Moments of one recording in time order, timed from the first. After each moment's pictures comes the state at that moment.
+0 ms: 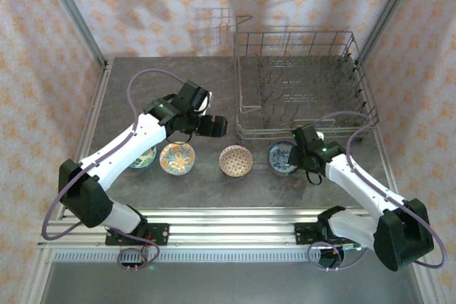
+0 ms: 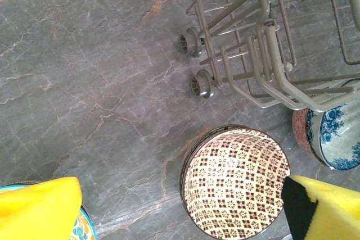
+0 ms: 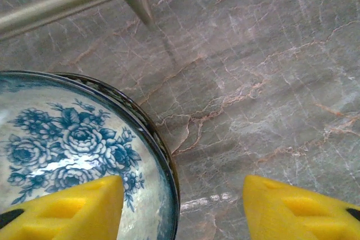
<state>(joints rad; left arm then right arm) -0.56 1.47 1.34 -0.88 0.09 -0.46 0.40 1.09 0.66 -0.75 0.20 0.66</state>
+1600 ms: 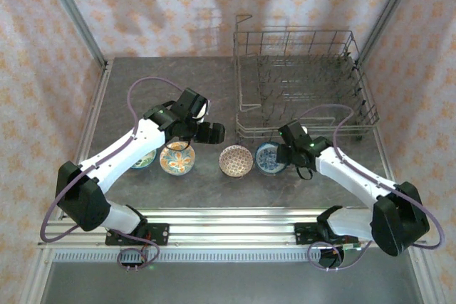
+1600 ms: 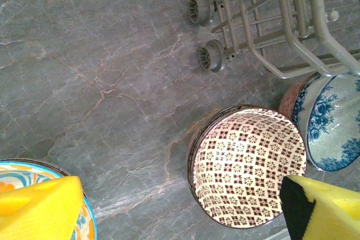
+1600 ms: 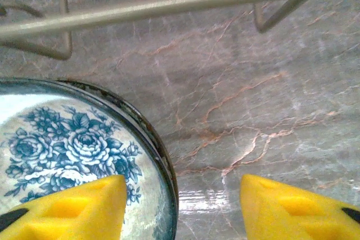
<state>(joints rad) -0.56 1.44 1.24 -0.85 0.11 -0.49 0.52 1.20 0.75 -0.72 0.19 0.59</state>
